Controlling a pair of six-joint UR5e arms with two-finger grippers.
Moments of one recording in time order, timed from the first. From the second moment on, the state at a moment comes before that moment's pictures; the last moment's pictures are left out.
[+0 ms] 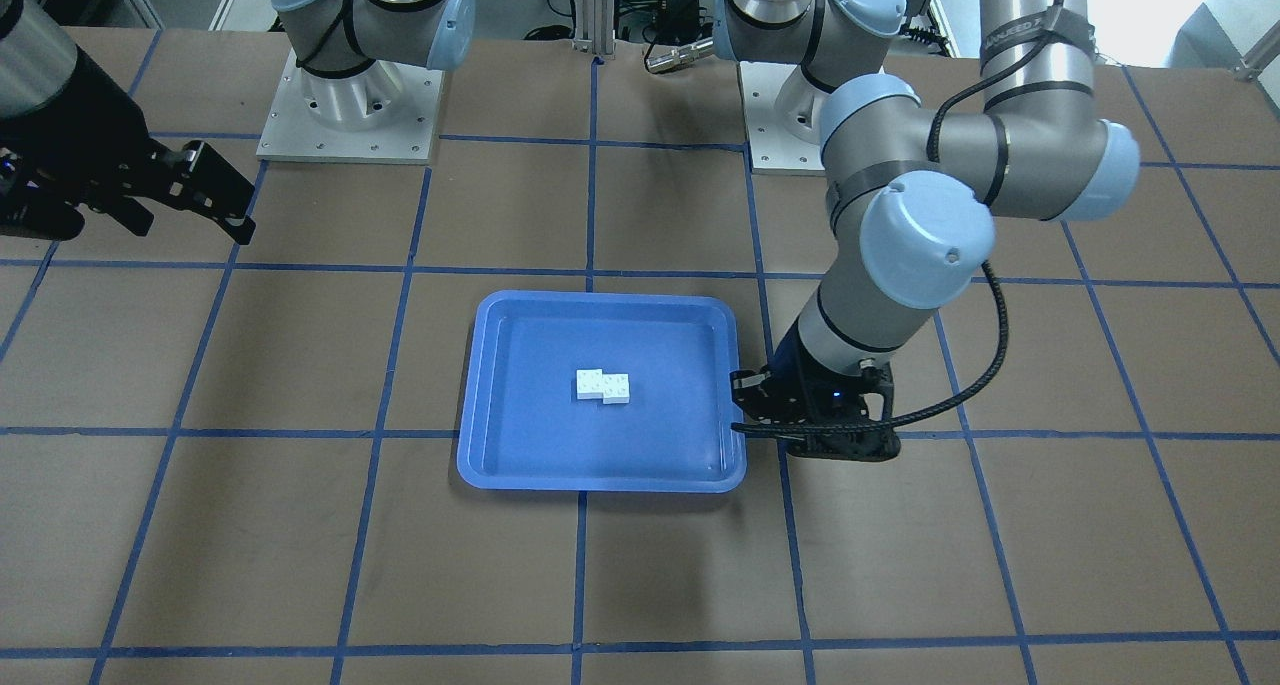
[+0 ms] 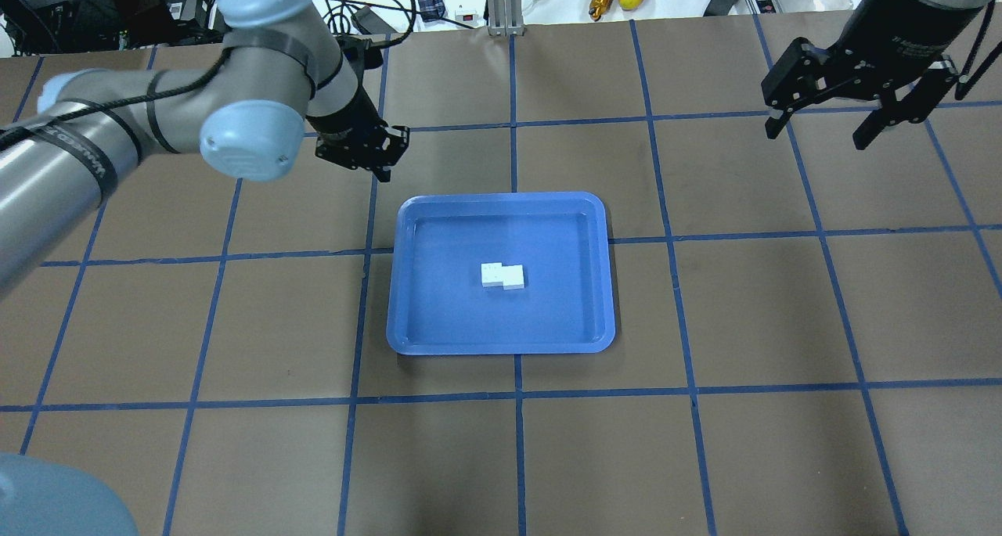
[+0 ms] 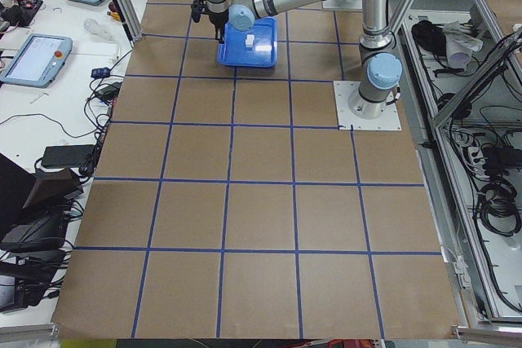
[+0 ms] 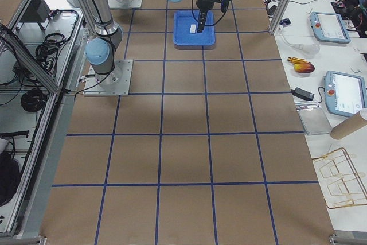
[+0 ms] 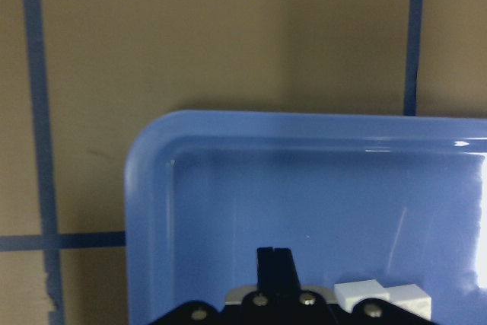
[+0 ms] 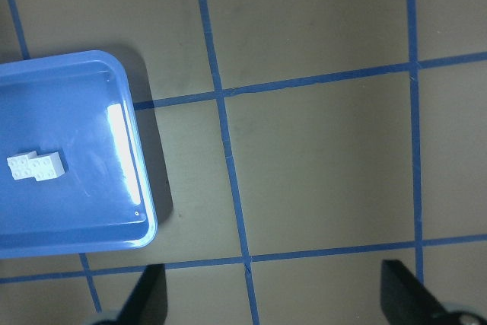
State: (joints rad) left arm -1.59 -1.90 -1.57 -1.22 1.47 0.01; right arm 1.37 -1.55 1.51 -1.45 -1.49 -0.02
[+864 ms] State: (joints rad) left arm -1.54 -1.77 -1.33 -1.55 1.61 0.18; right arm 1.52 -1.59 1.53 -1.46 -1.62 0.17
